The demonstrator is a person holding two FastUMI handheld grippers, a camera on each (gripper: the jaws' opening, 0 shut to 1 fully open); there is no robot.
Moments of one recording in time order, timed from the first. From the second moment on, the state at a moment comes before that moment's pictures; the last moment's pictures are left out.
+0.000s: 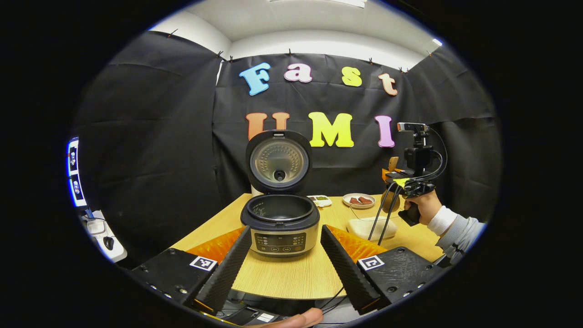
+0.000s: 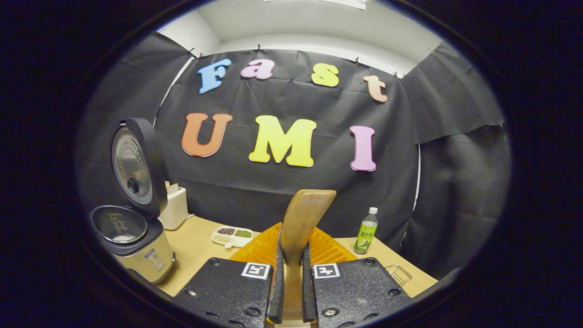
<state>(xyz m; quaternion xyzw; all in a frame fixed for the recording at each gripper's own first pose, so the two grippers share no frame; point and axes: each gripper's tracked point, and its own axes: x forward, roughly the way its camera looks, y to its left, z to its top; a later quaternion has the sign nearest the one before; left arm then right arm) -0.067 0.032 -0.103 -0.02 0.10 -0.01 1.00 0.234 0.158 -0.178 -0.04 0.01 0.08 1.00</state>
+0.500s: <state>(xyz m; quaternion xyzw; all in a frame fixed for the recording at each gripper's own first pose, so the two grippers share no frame) -0.062 0.009 -0.108 -0.02 0.10 -0.02 0.99 0.242 0.089 -0.148 -0.03 -0.02 0.04 1.00</state>
